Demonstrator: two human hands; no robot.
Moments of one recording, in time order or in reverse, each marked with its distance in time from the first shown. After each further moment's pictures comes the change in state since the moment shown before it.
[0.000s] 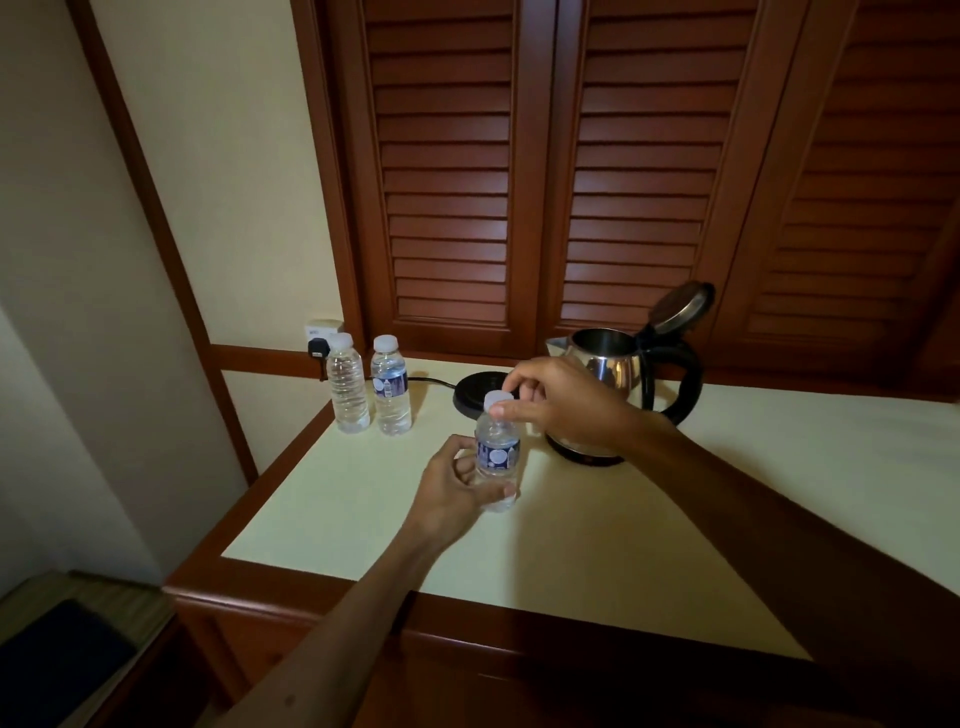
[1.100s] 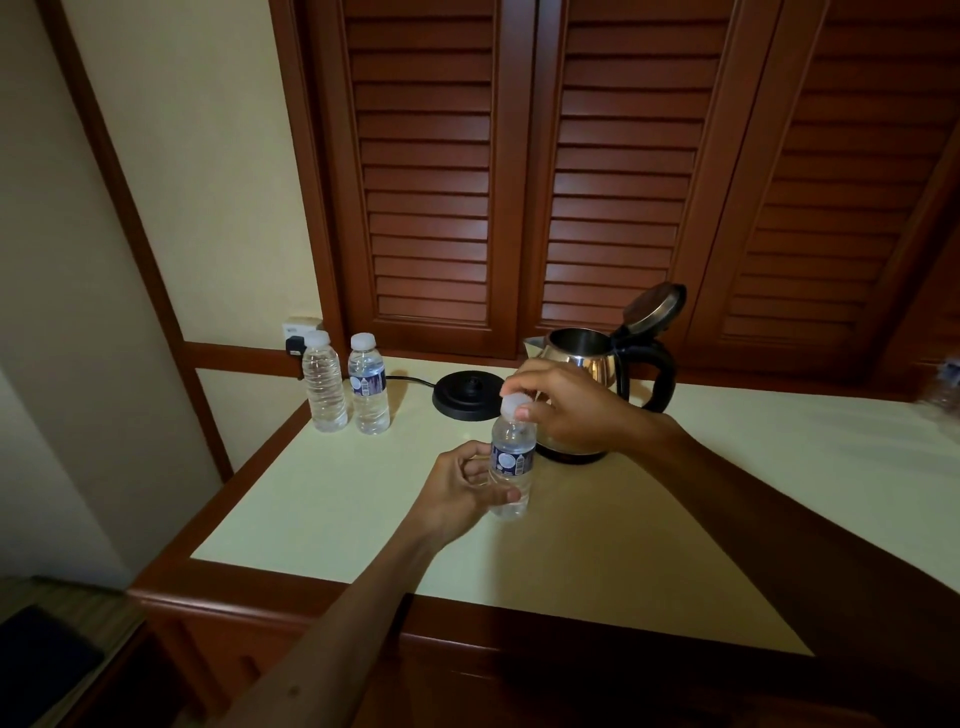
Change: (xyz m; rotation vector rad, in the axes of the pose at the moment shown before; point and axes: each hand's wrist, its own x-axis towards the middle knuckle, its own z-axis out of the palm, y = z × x) left_hand 0.005 0.000 0.027 -0.009 -0.100 0.010; right_hand -0.017 0.021 -0.019 -0.141 -0.094 -0.109
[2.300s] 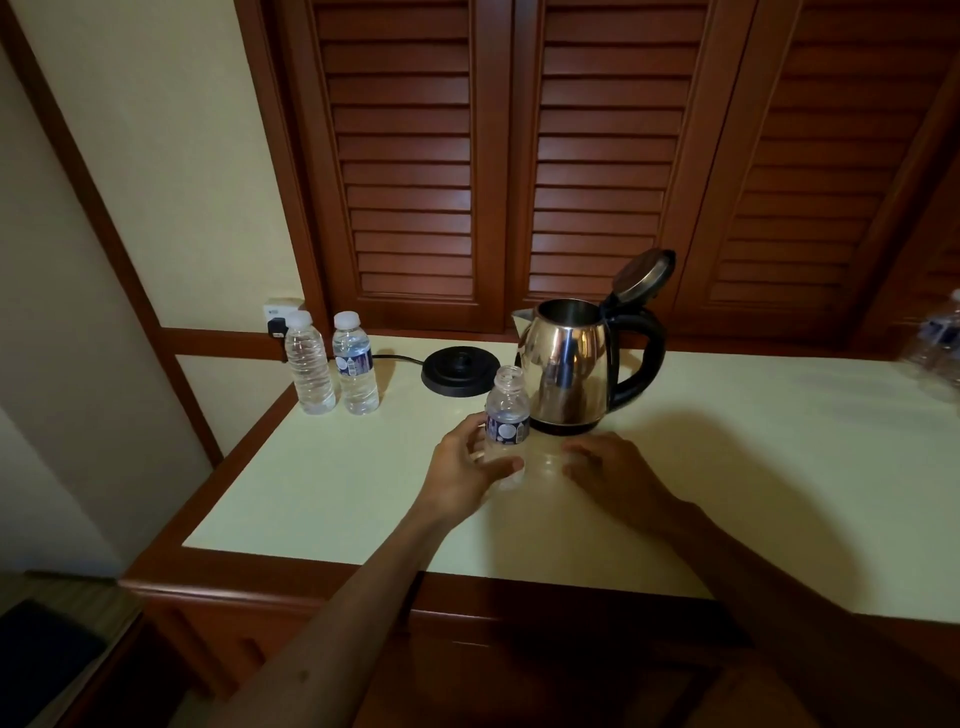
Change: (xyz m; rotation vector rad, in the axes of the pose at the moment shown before) left_hand 0.001 -0.003 0.015 0.134 0.053 0.015; right_hand -0.086 0.075 0.086 0.045 0.145 0.423
